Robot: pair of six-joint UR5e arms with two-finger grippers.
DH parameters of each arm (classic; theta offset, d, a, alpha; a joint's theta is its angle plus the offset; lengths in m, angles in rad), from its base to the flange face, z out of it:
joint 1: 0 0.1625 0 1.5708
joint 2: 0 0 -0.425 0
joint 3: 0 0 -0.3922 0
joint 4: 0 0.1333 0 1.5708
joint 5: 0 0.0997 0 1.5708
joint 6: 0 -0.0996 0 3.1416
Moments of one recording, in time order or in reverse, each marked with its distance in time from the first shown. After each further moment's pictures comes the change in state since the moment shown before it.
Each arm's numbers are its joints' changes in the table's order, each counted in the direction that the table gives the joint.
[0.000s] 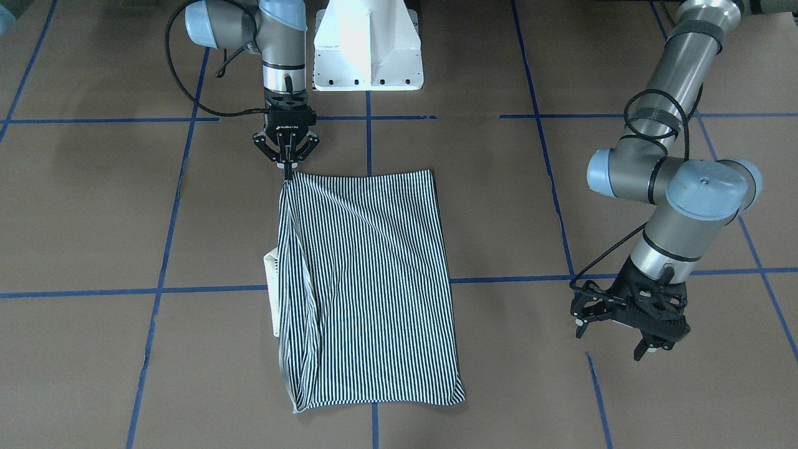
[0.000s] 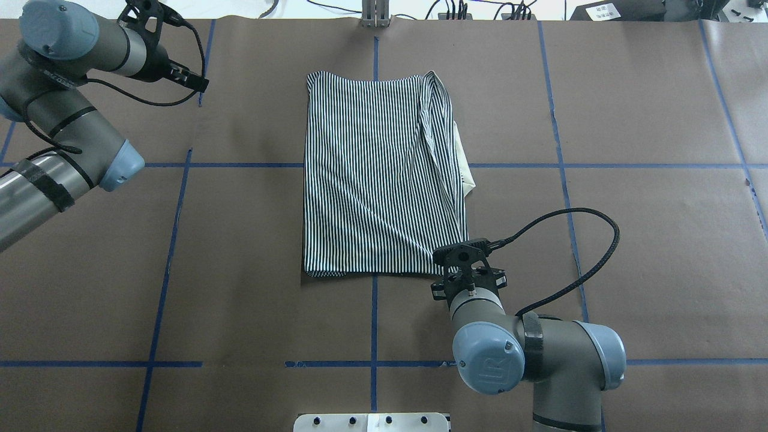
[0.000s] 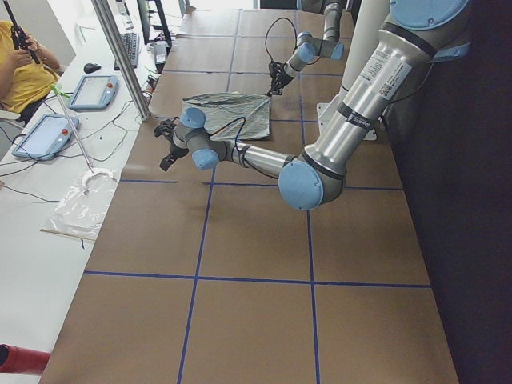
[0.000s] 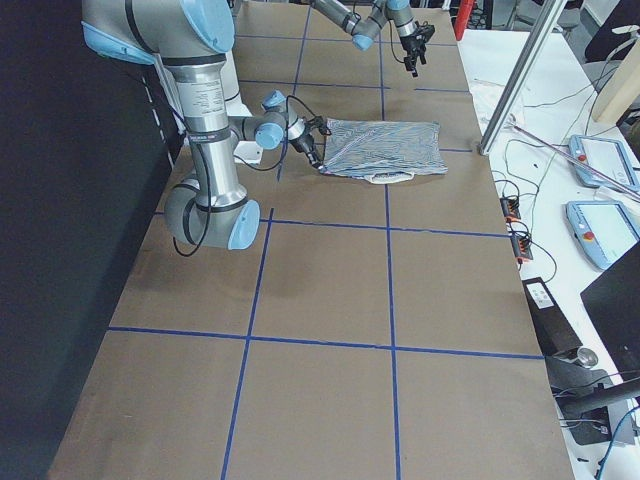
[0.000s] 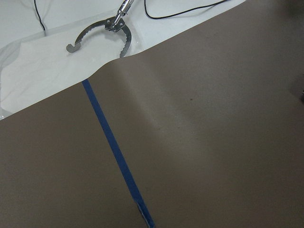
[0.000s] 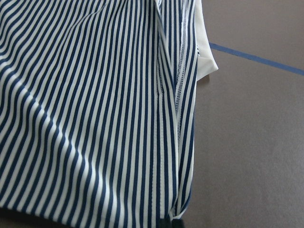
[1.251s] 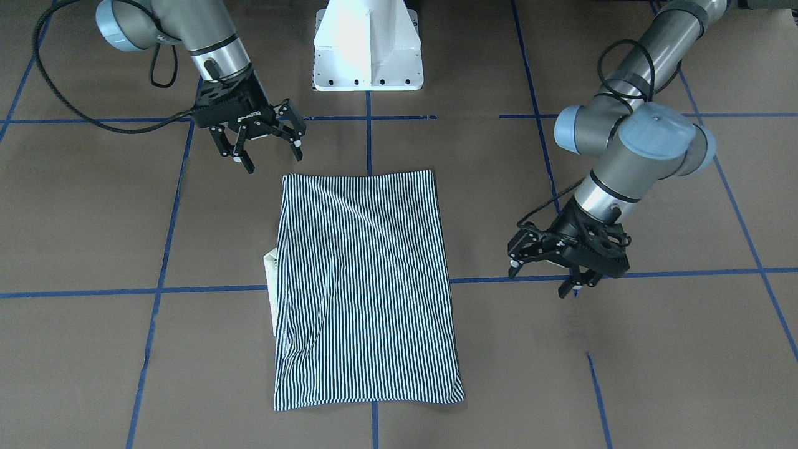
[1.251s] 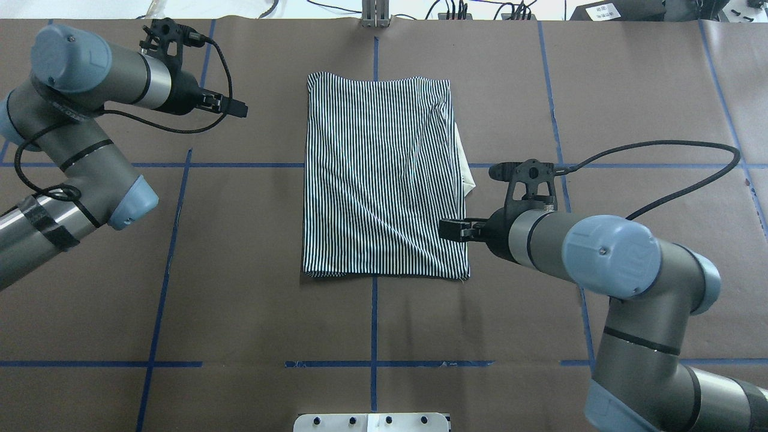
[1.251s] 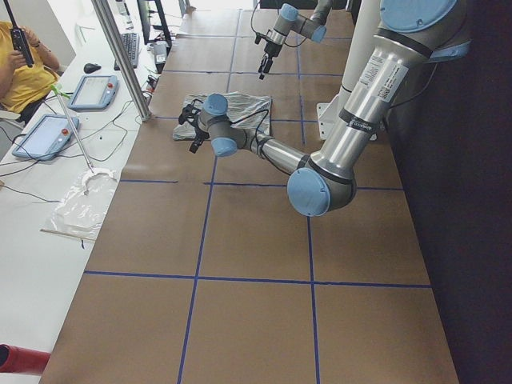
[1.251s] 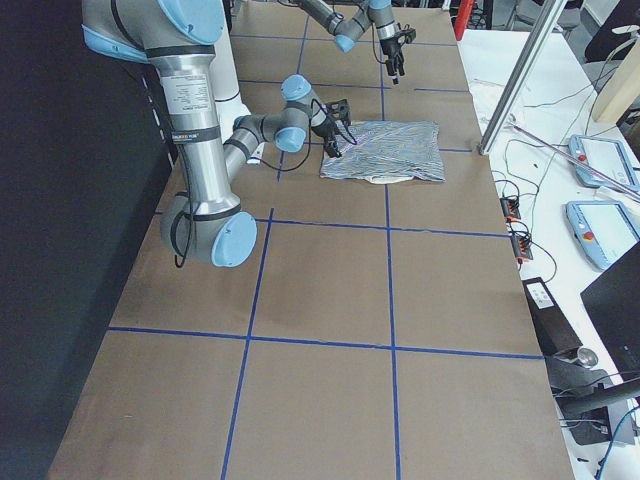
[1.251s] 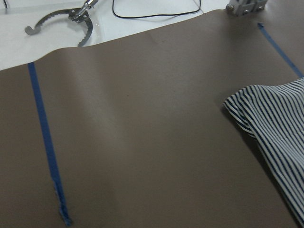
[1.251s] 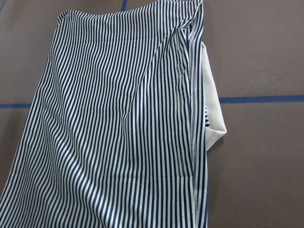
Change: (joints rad) left arm 0.148 0.096 -0.290 0.015 -0.051 0.431; right arm 0.306 -0.140 0.147 0.423 0.464 0.007
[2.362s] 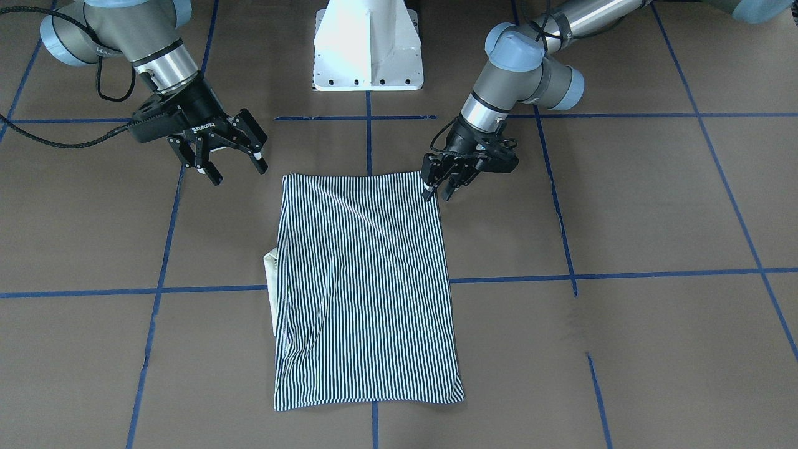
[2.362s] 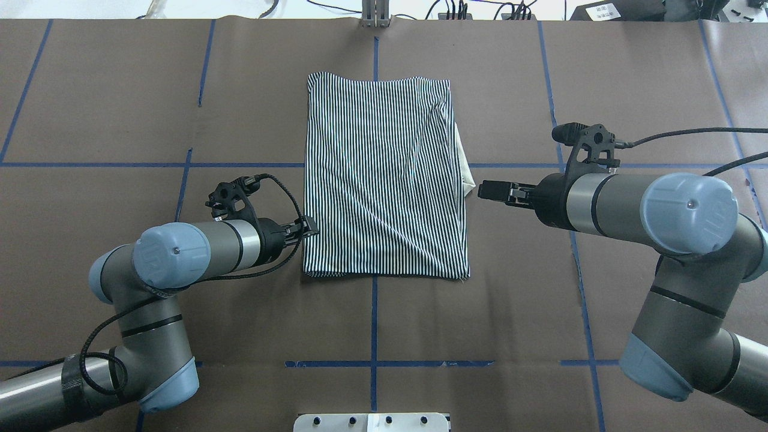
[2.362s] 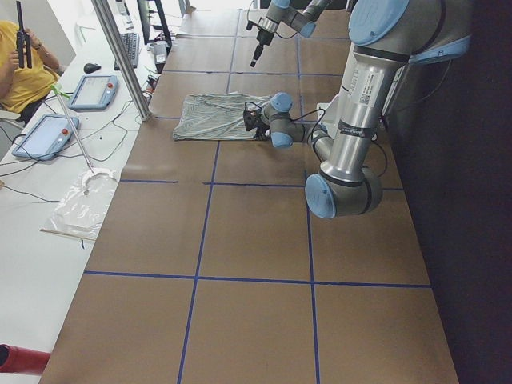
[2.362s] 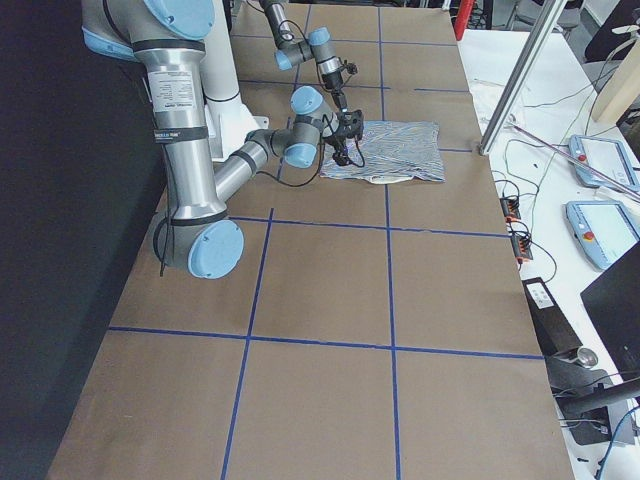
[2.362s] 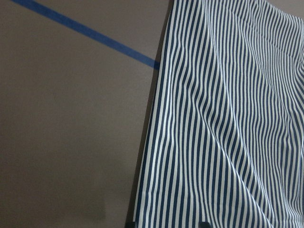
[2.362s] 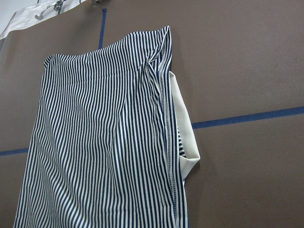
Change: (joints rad) left arm 0.414 0.101 -0.199 0.033 0.367 0.776; right arm 0.097 -0.057 -0.019 0.122 0.076 -0.110
